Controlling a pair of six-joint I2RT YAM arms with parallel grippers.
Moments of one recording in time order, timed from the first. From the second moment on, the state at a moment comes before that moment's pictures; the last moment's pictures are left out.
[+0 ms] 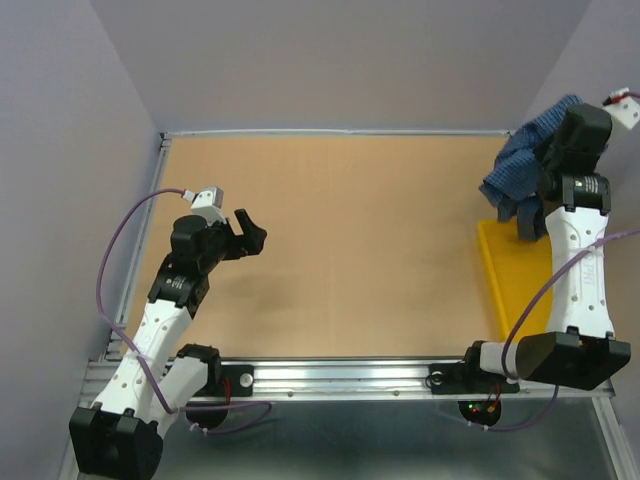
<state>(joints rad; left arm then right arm) -0.19 0.81 0.63 -0.23 0.16 -0.38 -0.25 1.28 1.47 -0.54 0.40 0.46</state>
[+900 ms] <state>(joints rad) -0.18 0.79 0.63 -0.23 0.12 -0.39 0.58 1.53 1.21 -0.49 0.31 0.42</state>
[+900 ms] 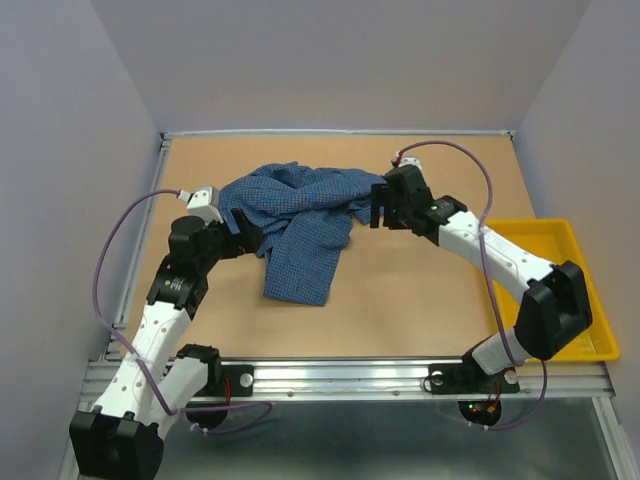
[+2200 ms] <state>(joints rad) -0.11 1.49 0.78 0.01 -0.04 -0.76 0.39 1.93 1.05 0.28 0.04 1.04</state>
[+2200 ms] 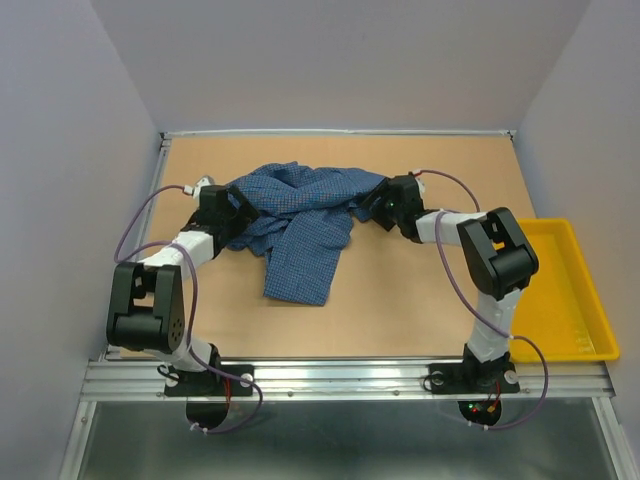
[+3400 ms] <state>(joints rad) -0.11 1.44 1.42 -0.43 -0.21 -0.40 0.17 1.59 1.70 -0.35 0.26 0.29</state>
